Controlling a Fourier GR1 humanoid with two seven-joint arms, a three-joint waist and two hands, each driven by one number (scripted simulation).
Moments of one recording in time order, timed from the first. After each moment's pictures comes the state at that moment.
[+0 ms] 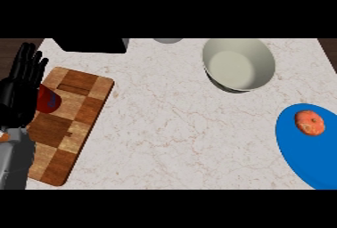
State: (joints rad) left arm -0.30 0.30 0.20 -1.49 0.15 0.02 0.00; right arm -0.71 -1.04 -0.37 -0.25 0.99 0.05 -0.77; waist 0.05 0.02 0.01
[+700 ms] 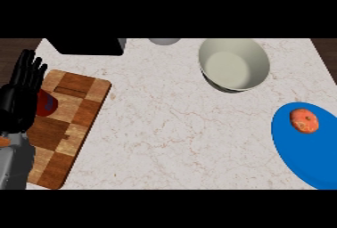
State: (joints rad) left arm -0.26 0.30 0.20 -1.48 0.14 0.01 -0.03; right arm -1.00 -1.04 -0.44 -0.28 0.85 0.35 -0.82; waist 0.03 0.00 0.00
